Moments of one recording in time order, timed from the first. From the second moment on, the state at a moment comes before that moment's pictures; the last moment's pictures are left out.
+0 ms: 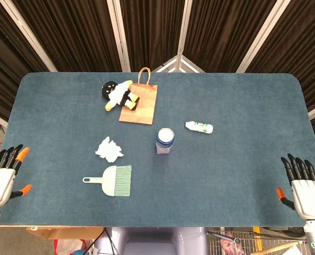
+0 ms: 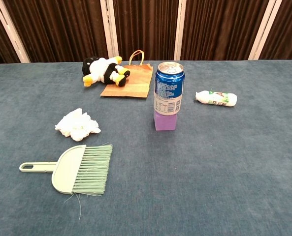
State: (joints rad) left arm -0.12 -1.13 -0.03 -1.66 1.48 1.42 0.18; right arm 0.06 -1.10 0.04 -1.63 -1.49 1.47 -0.14
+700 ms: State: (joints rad) left arm -0.29 -1.23 -0.09 -1.84 1.31 1.20 0.49; right arm 0.07 -1.10 0.03 -1.65 -1.51 1.44 -0.12
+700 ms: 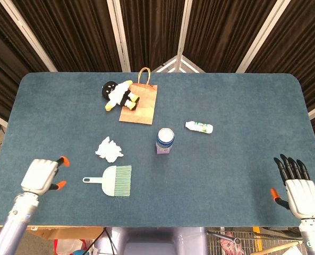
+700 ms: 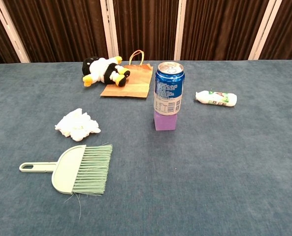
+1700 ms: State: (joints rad) left arm -0.51 -1.62 -0.11 -1.79 0.79 1.21 0.89; right arm 0.07 -1.10 0.03 -1.66 -1.51 1.44 -0.07
